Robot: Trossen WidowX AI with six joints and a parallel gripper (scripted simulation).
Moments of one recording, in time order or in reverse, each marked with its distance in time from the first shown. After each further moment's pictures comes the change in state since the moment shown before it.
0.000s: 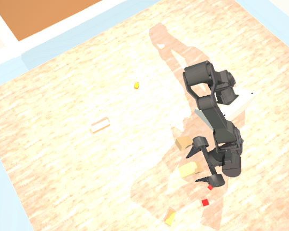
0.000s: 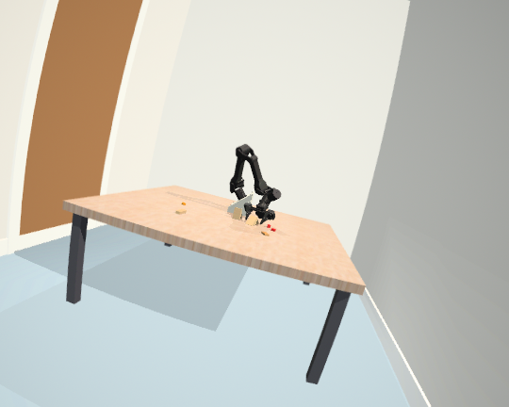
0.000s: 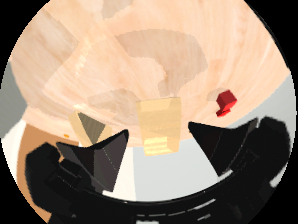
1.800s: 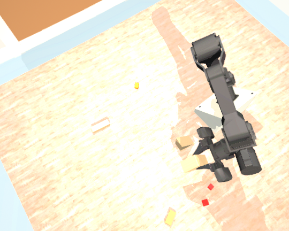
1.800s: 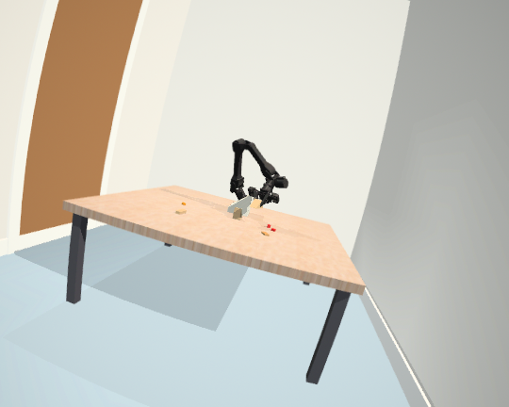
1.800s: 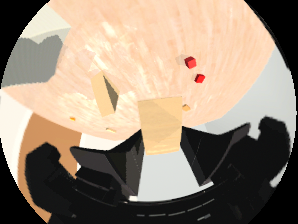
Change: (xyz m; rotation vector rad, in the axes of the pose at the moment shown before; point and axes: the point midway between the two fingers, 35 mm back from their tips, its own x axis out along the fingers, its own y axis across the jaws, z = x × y) arm -0.069 -0.001 -0.069 0.012 -0.003 -0.001
